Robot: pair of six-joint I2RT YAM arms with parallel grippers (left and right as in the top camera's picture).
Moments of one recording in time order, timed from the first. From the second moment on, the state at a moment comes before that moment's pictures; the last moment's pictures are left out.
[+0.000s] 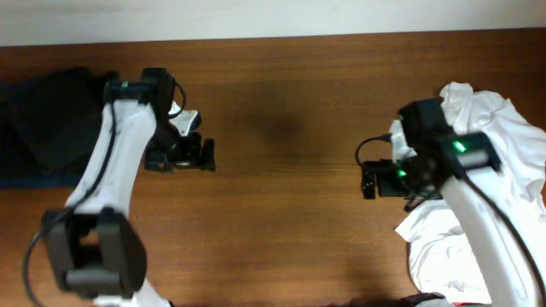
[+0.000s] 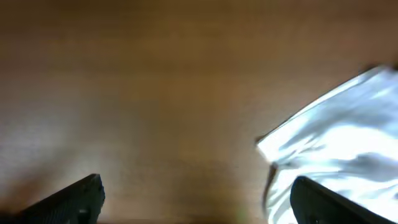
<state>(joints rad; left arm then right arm) -0.07 1.84 1.58 -1.37 0.21 0.06 0.13 1.33 1.27 -1.31 -0.09 0.18</state>
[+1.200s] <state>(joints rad) -0.07 0.43 0.88 -0.92 0.16 0.02 -0.01 0.01 0.04 0.05 0.11 0.08</state>
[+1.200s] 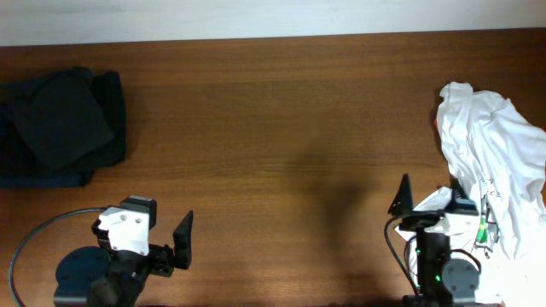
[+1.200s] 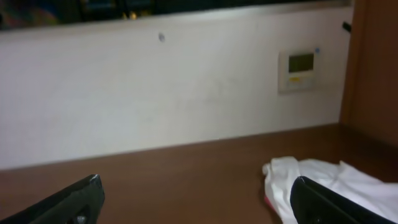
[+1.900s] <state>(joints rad) -0.07 0.37 0.79 -0.89 0.09 0.03 -0.02 0.02 0.01 -0.07 0.06 0.07</state>
